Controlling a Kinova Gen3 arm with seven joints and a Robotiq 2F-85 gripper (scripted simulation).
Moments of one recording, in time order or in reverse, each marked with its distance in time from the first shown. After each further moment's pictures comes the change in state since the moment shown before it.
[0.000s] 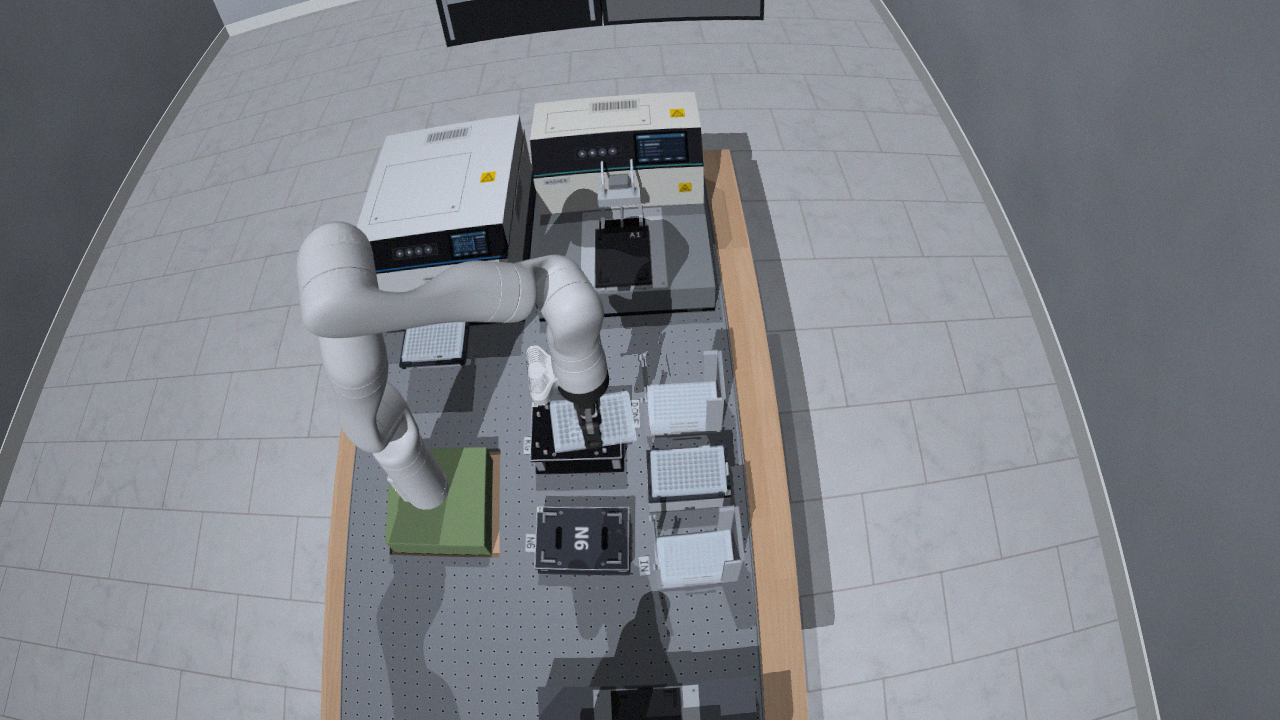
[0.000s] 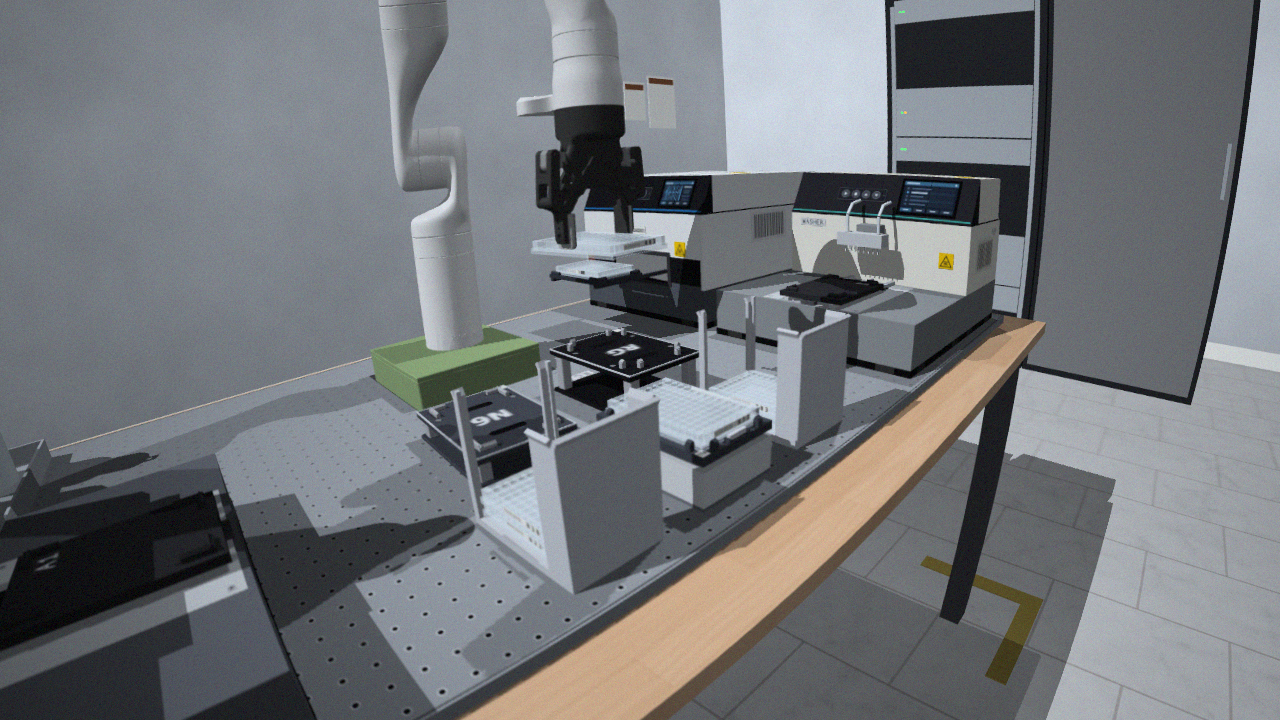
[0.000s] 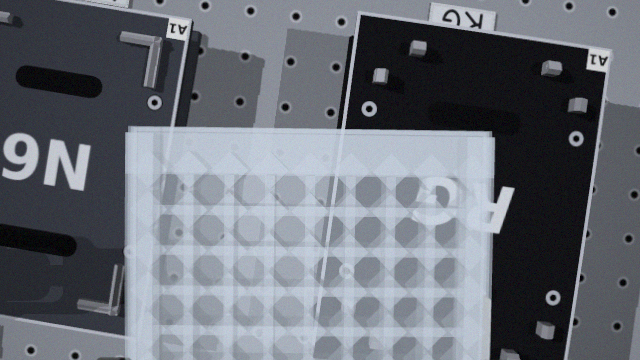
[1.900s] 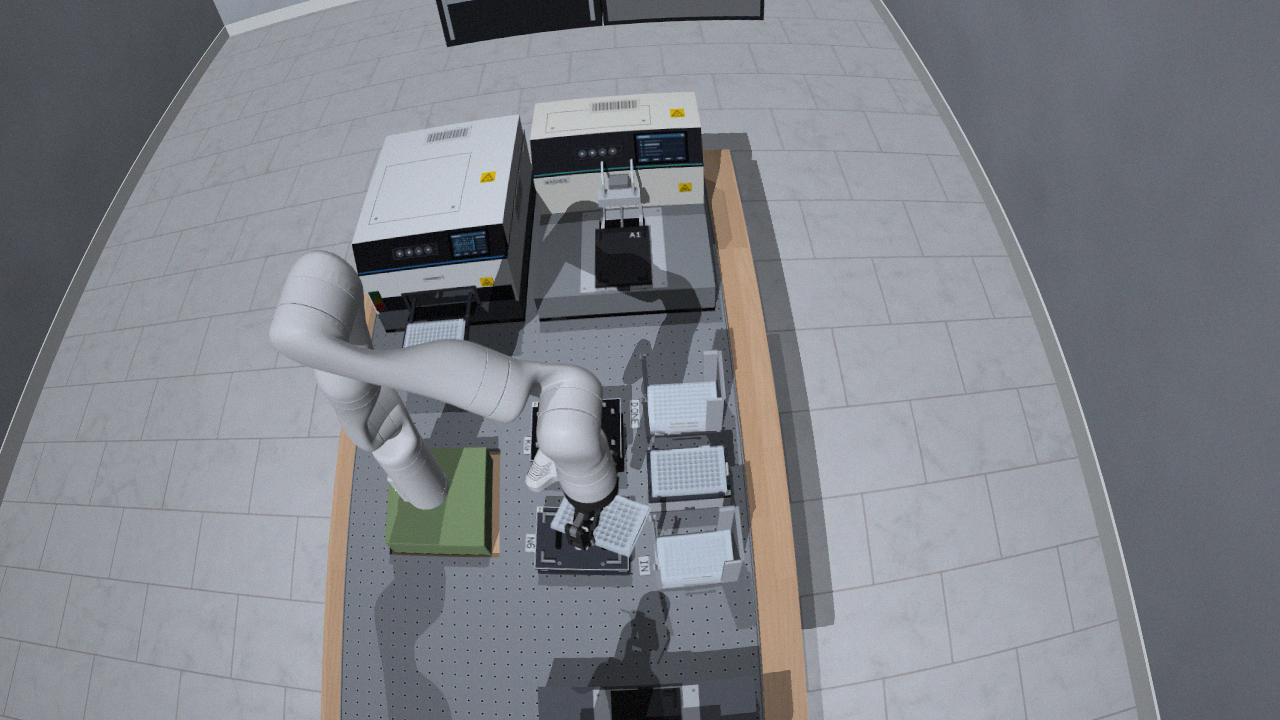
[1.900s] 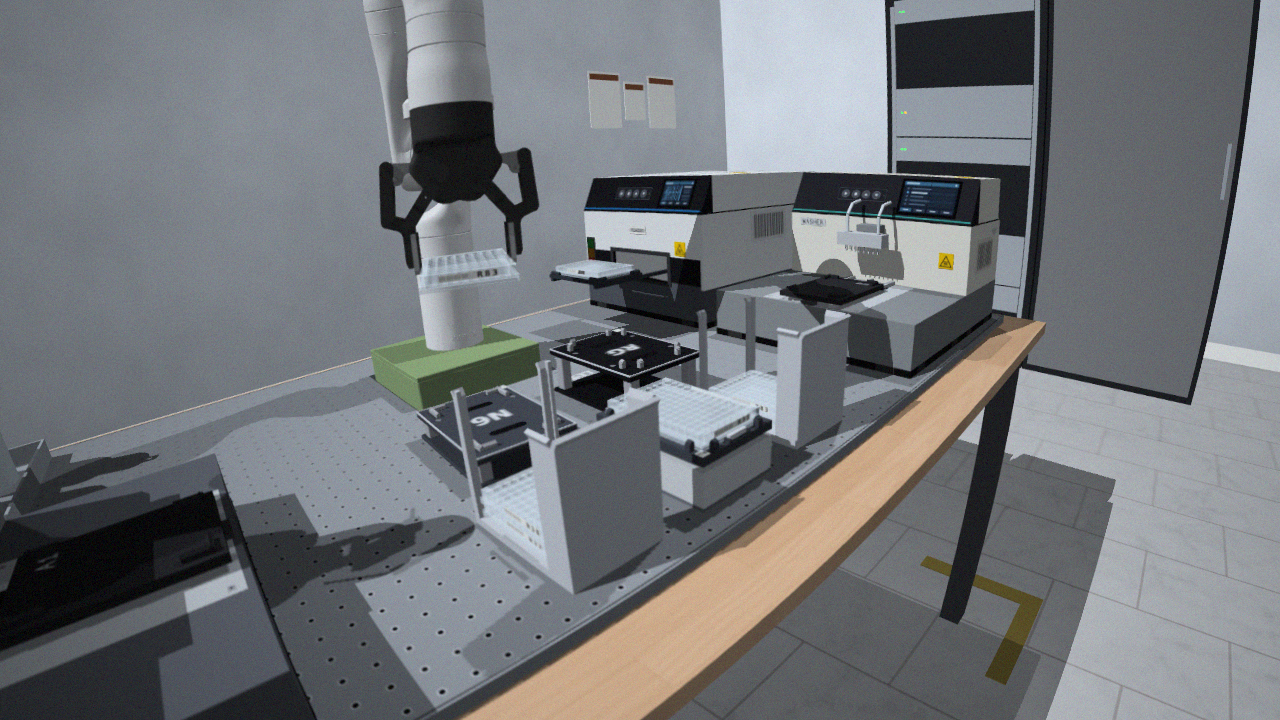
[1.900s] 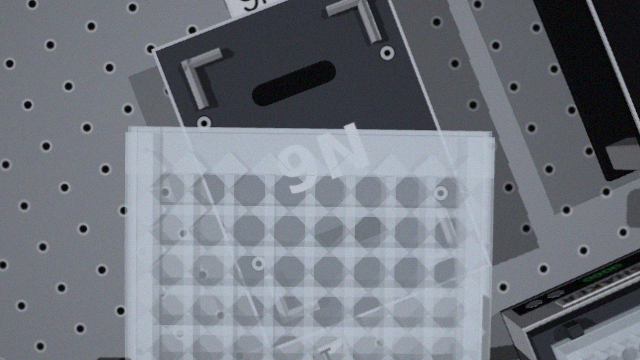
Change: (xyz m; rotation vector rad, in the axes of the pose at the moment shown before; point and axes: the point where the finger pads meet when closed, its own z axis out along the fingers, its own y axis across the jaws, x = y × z) arm 0.009 -0.165 -0.002 0.004 -0.004 0.535
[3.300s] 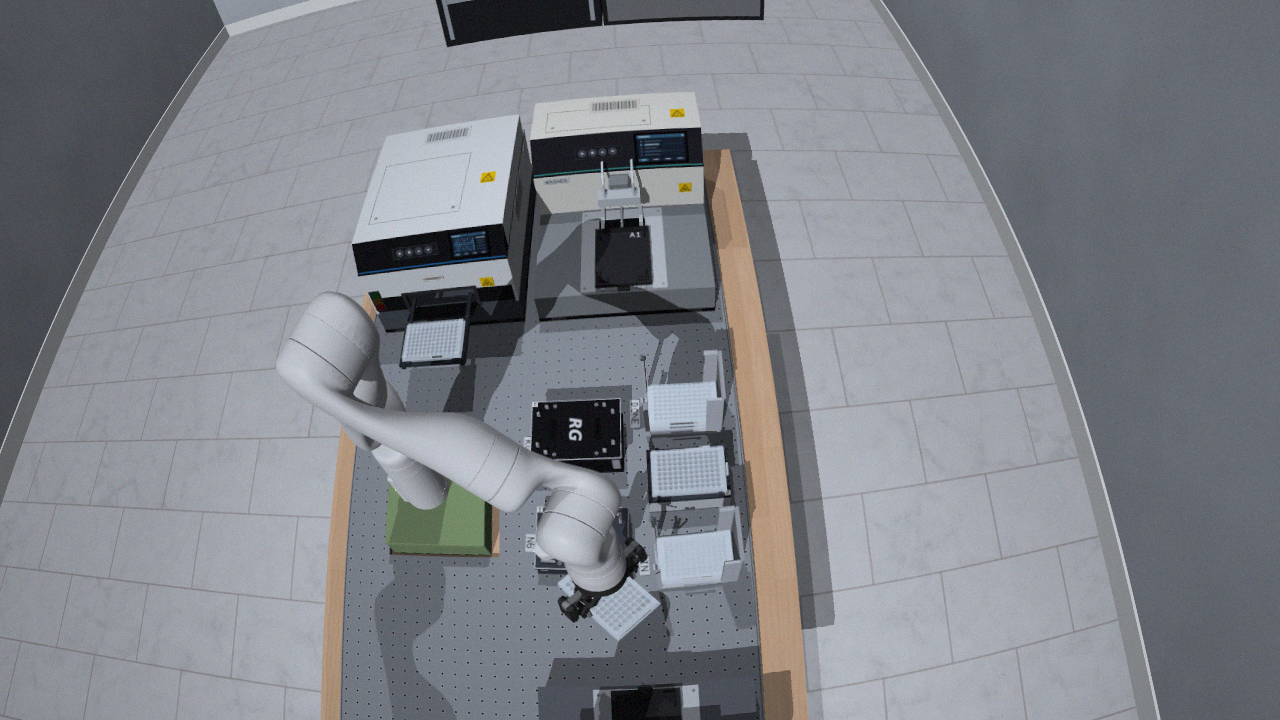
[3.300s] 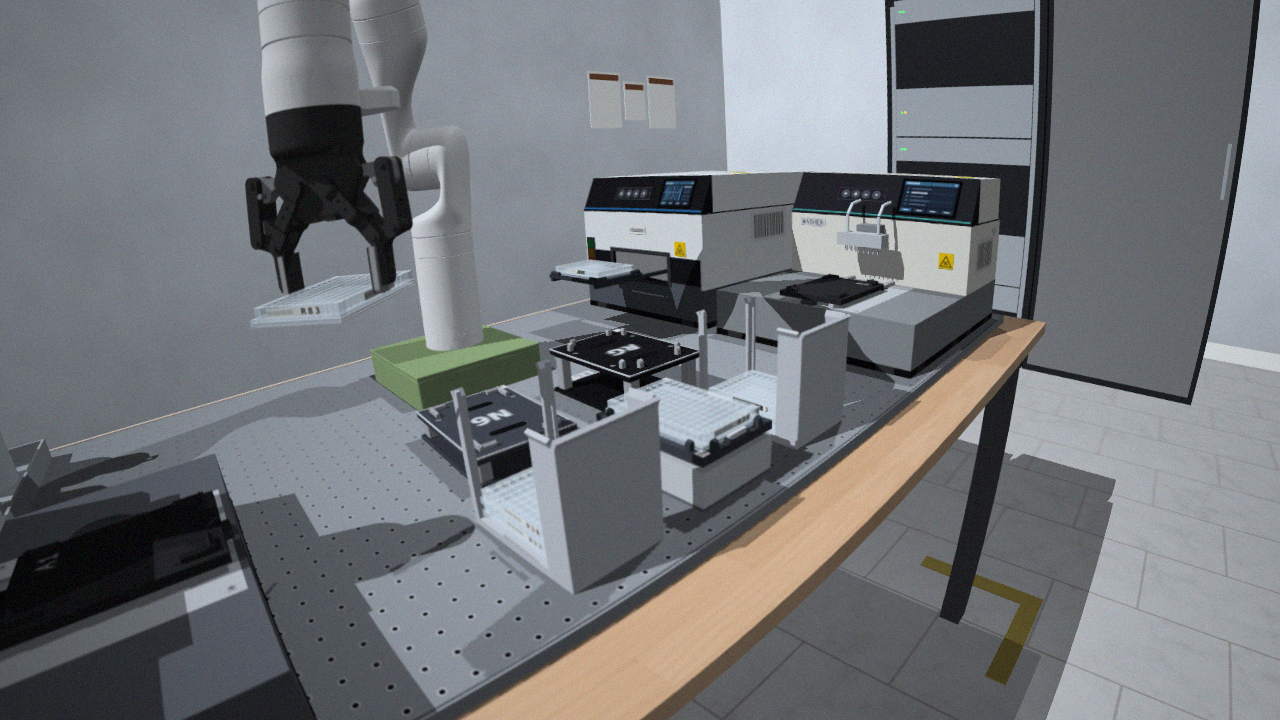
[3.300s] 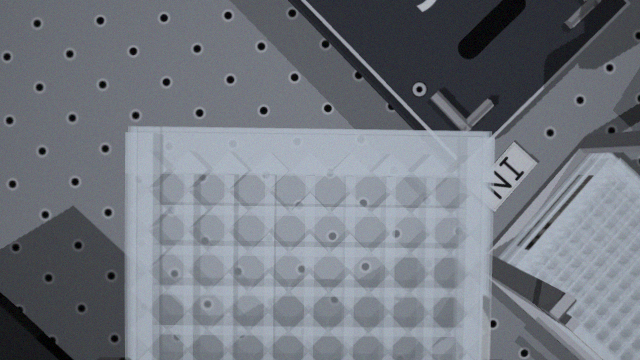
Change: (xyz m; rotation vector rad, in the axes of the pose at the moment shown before) arm -0.059 -0.111 -0.001 0.002 -0.001 0.404
